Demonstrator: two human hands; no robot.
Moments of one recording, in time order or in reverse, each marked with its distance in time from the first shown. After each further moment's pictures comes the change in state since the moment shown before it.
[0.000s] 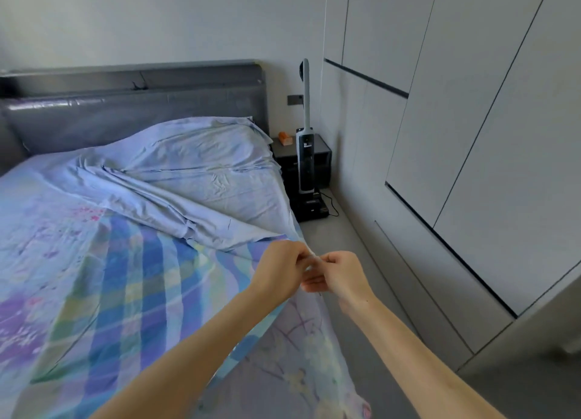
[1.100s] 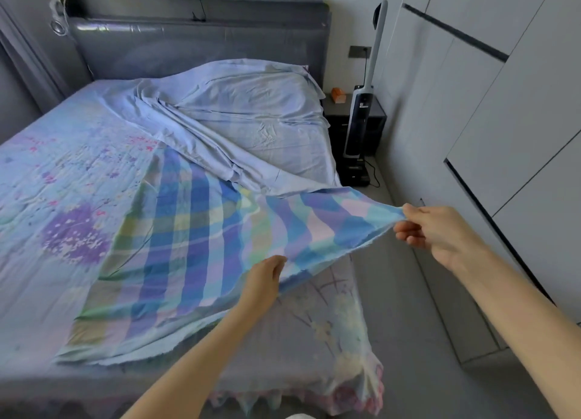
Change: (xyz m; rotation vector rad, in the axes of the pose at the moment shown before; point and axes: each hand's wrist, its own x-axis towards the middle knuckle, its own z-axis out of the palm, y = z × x) left_hand -0.094 -0.164 0.052 -0.151 0.064 -0.440; right_hand 0.025 -0.025 -0.020 -0.116 0.044 0.089
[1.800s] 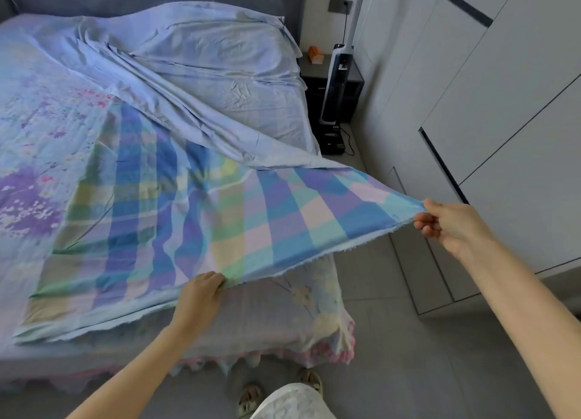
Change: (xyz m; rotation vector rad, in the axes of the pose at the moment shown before) left_hand -0.041 -0.130 0.008 0.357 0.080 0.252; right_hand 0.010 0.044 -0.038 0.037 0.224 0.127
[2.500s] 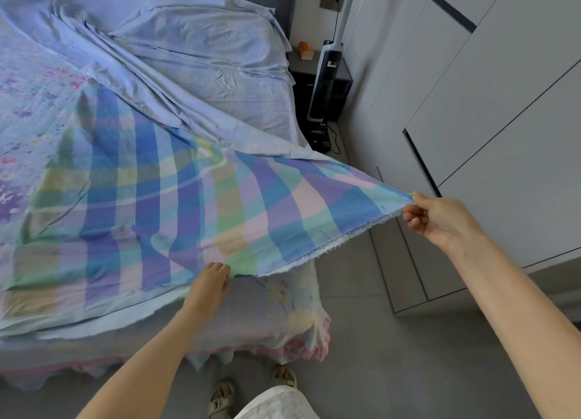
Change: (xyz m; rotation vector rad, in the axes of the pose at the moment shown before) left_hand 0.022 0.028 0.076 -0.073 -0.189 -0.041; right_hand 0.006 -0.009 -0.022 0.084 -0.032 0.003
